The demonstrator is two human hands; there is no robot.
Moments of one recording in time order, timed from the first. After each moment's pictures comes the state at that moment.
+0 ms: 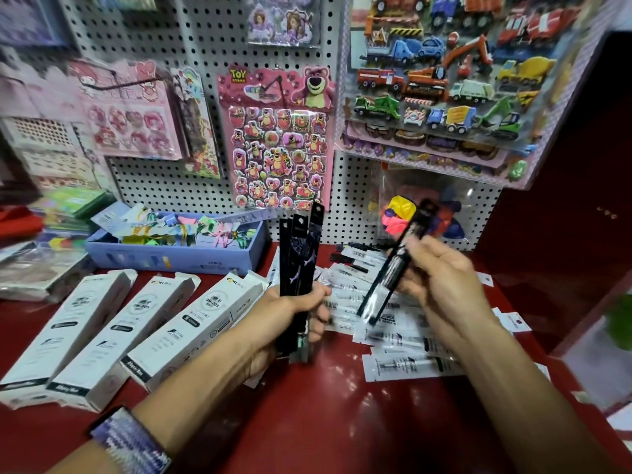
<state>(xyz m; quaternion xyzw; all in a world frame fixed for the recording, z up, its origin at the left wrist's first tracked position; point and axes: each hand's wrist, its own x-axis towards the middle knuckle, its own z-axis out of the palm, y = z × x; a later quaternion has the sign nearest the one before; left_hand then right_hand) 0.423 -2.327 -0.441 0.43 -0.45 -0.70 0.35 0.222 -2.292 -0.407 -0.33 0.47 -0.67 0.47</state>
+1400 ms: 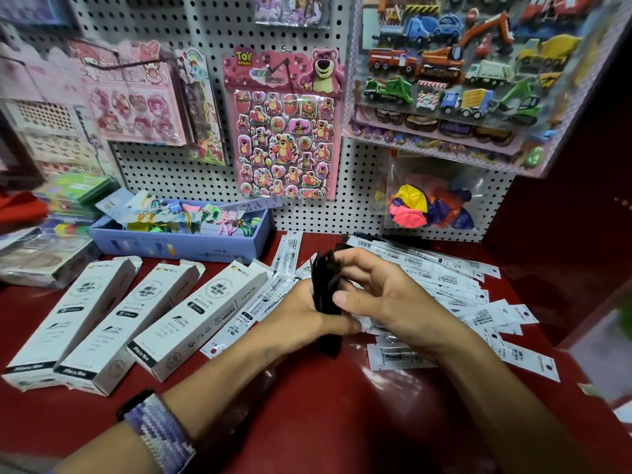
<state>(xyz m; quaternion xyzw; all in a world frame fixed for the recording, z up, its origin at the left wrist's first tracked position) 0.415 -2.330 -0.463 0.30 -0.70 -0.57 0.32 0.258 -2.288 -0.425 -0.62 0.39 -0.44 0.51</state>
